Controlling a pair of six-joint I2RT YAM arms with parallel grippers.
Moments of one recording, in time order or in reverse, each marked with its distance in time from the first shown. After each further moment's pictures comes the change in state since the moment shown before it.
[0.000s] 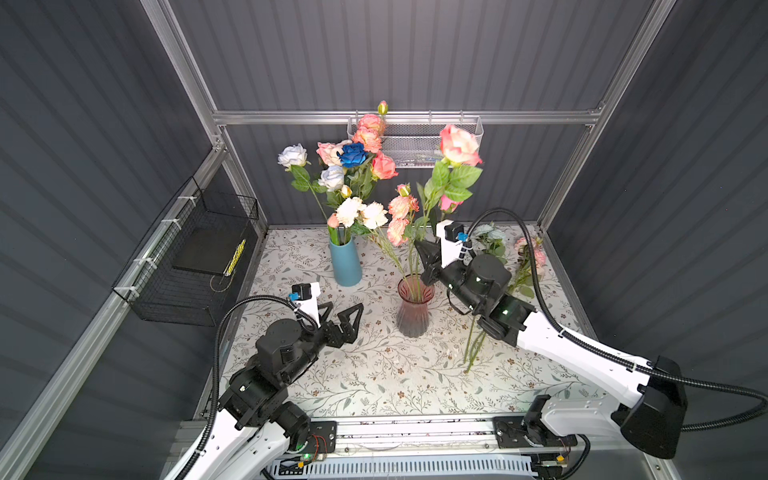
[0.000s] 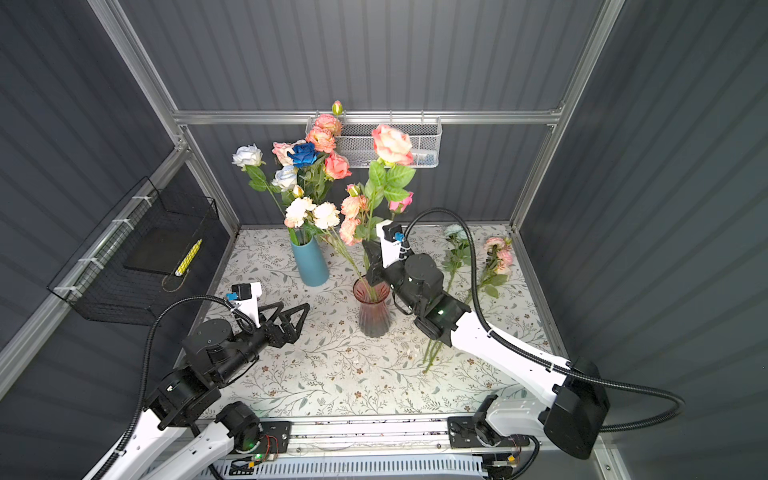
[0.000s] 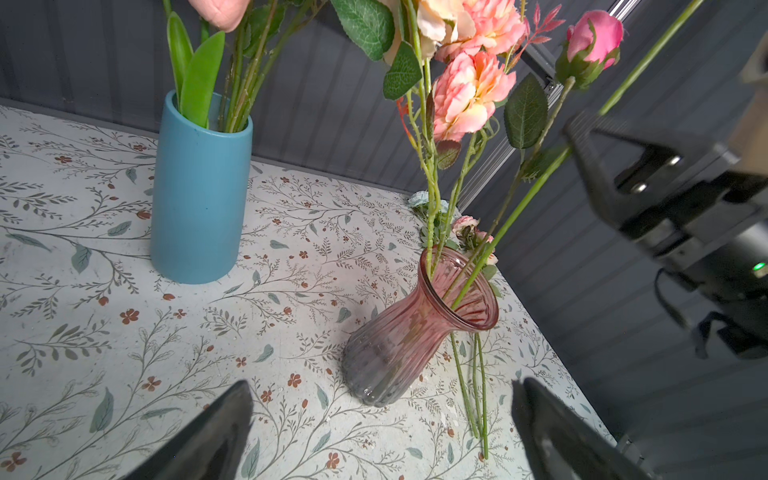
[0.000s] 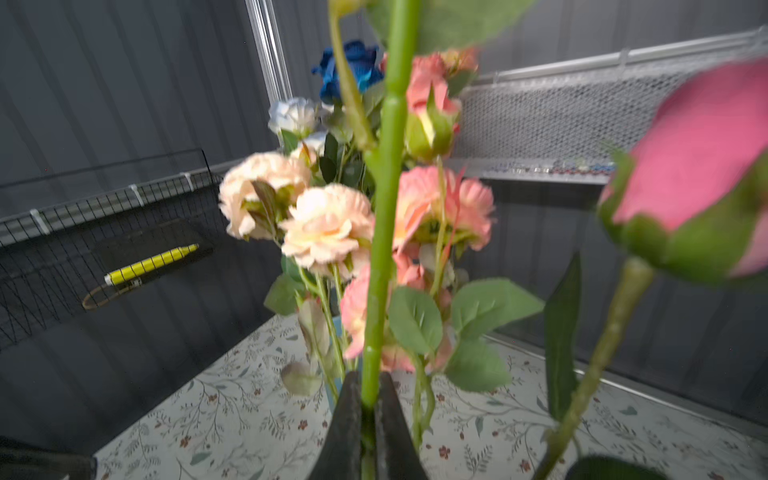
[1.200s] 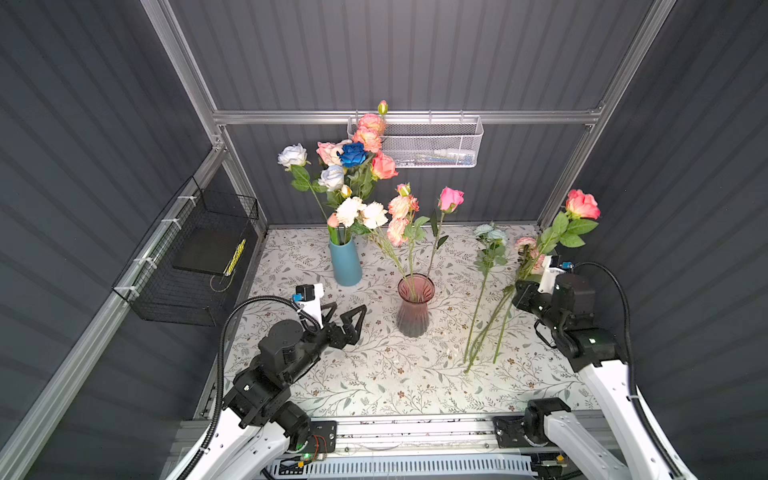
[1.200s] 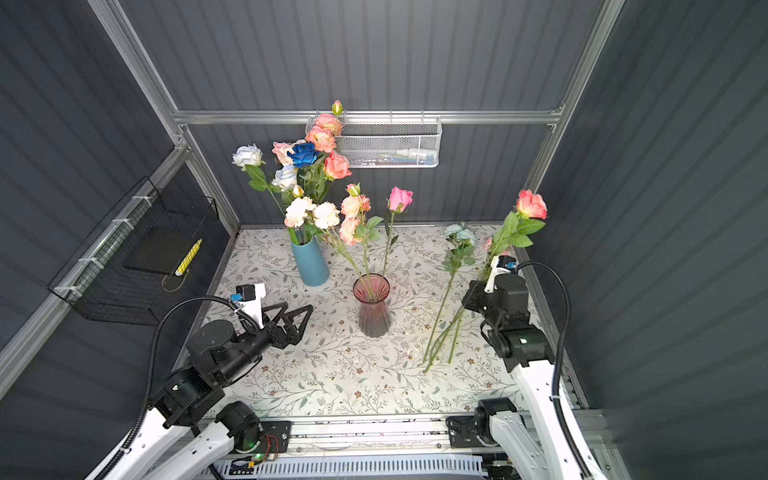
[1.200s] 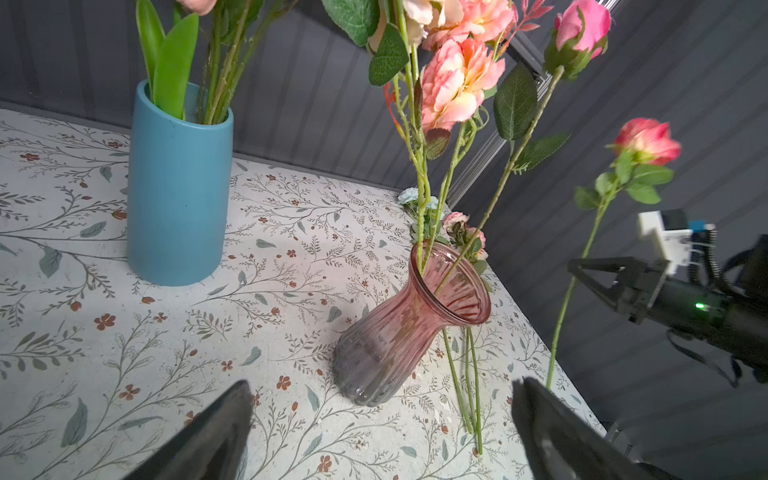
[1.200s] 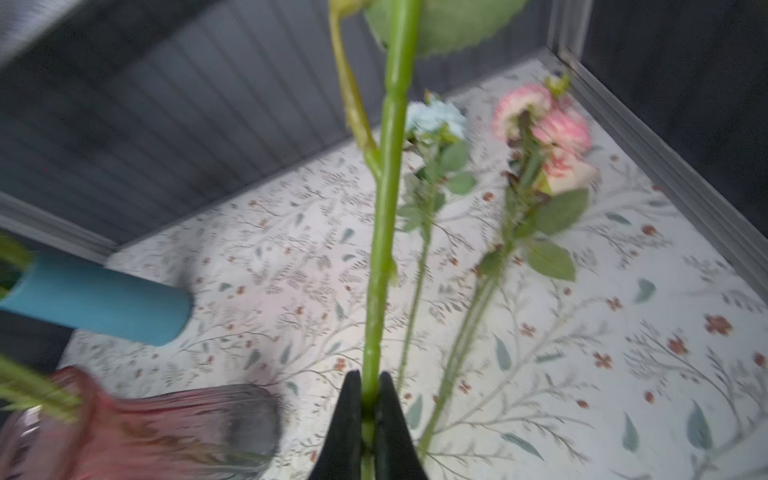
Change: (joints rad) left arm 0.000 0.000 -0.040 0.051 0.031 0.003; right arm -0.700 -0.526 -0.175 -0.790 -0.215 0.317
